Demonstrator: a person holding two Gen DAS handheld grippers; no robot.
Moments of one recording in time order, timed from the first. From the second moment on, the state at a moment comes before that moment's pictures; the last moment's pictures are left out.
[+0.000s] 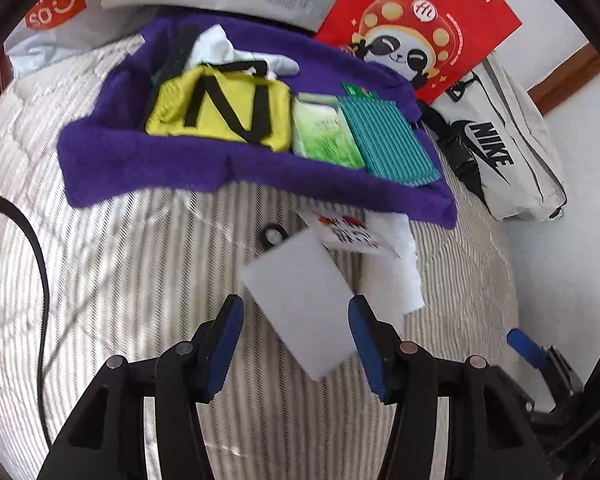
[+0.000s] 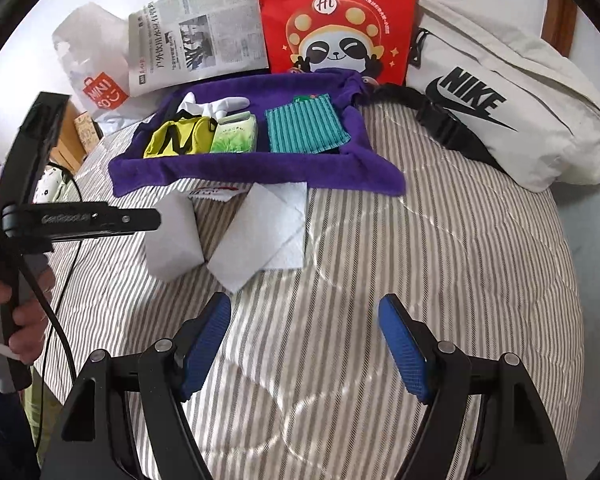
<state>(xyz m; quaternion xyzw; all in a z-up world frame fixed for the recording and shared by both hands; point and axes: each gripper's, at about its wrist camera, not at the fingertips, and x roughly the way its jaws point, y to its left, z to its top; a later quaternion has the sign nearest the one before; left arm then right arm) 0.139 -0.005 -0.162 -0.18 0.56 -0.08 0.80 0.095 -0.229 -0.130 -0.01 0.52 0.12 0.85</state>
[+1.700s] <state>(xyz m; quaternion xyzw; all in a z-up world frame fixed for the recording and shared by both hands) 0.137 -0.041 -0.173 -0.10 0.58 -0.03 0.81 0.056 -0.229 -0.161 -0.01 0.55 0.14 0.82</state>
